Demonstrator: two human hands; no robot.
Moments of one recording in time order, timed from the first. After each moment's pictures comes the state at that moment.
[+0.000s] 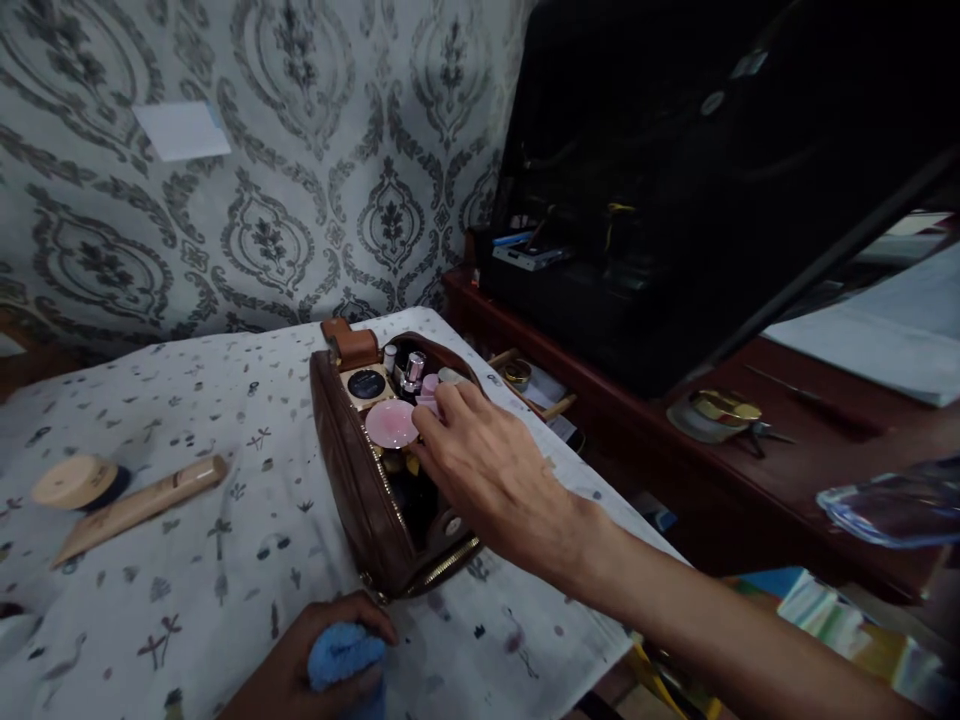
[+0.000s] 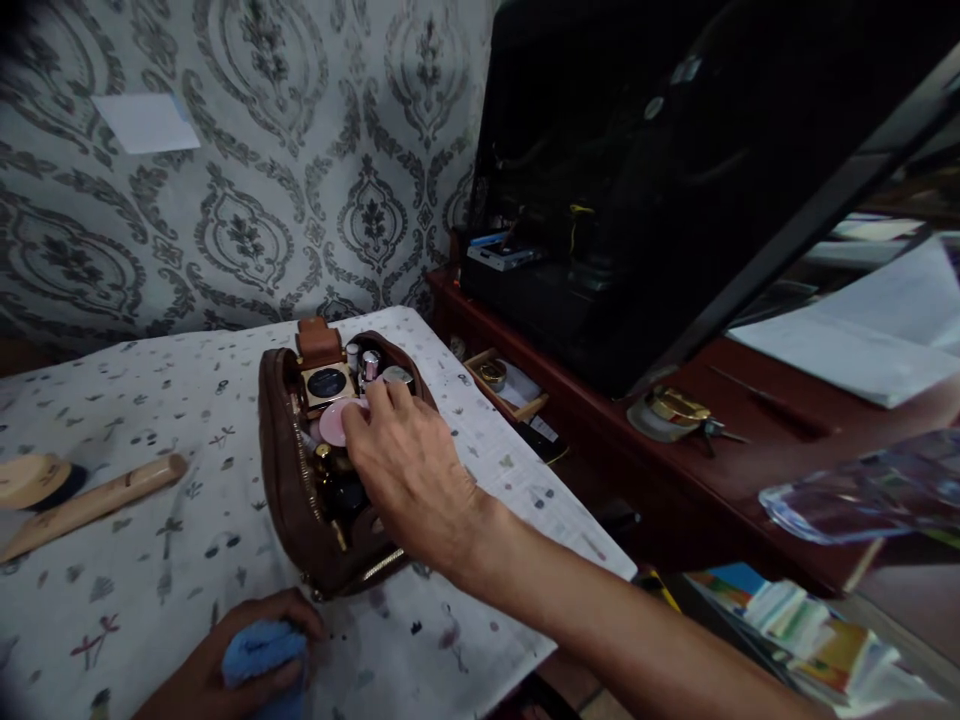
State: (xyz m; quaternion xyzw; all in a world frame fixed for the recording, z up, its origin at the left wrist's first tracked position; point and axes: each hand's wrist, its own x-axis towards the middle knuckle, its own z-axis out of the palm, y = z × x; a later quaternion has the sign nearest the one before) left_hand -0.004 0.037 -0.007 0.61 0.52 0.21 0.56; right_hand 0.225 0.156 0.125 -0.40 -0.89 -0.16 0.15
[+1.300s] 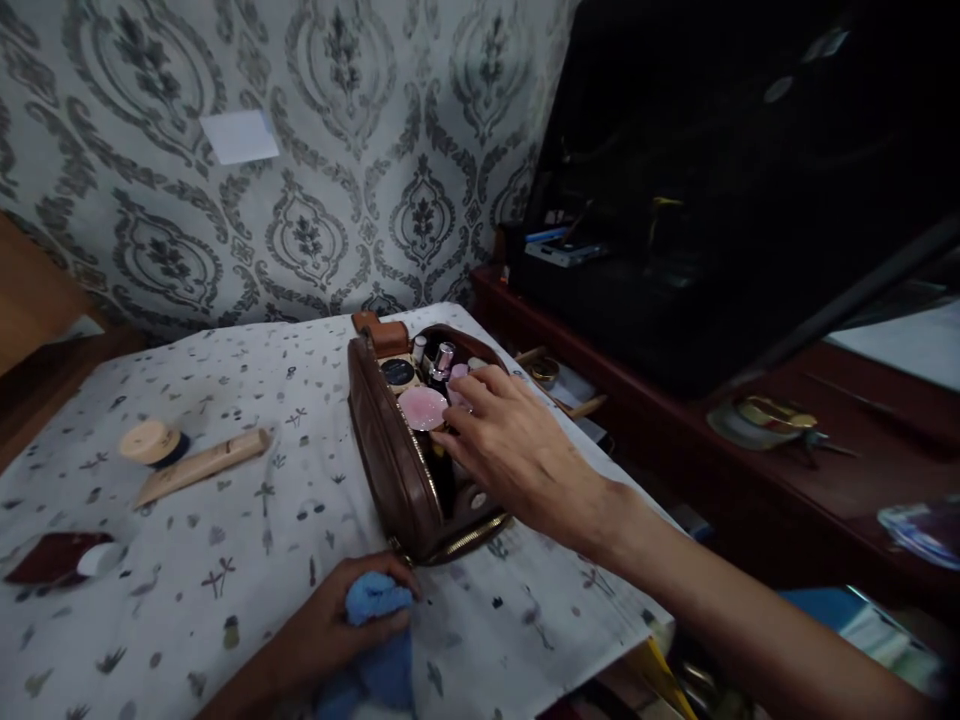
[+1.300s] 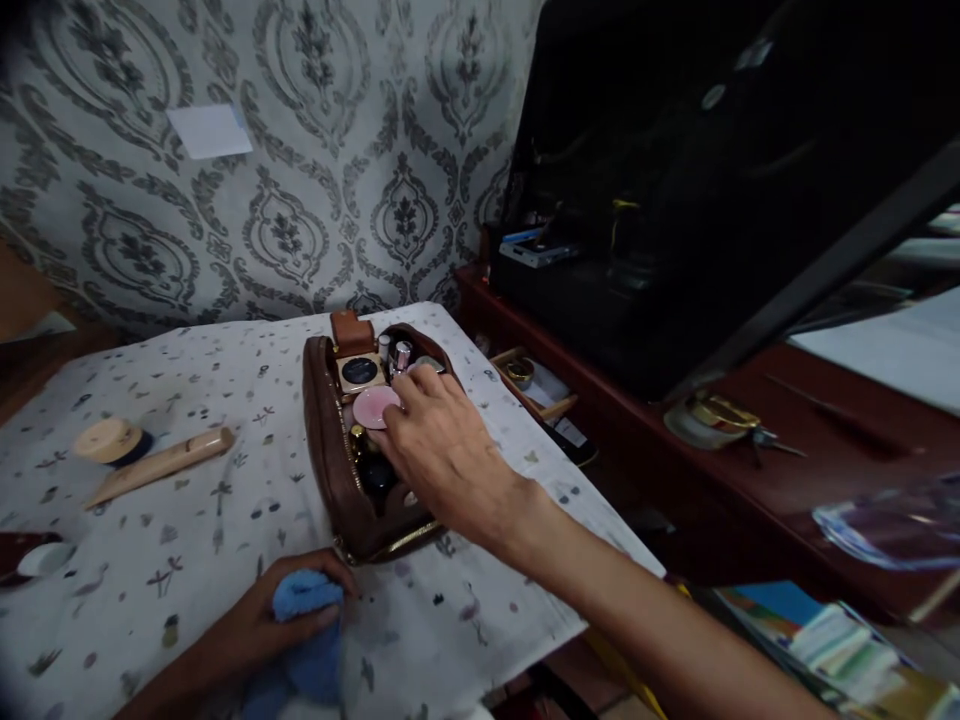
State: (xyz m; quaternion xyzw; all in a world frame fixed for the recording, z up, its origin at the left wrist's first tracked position) left_hand 0.004 0.039 0.006 0.59 0.50 0.26 0.58; right_hand 0.225 0.161 0.127 -0.35 -0.92 -0.10 0.12
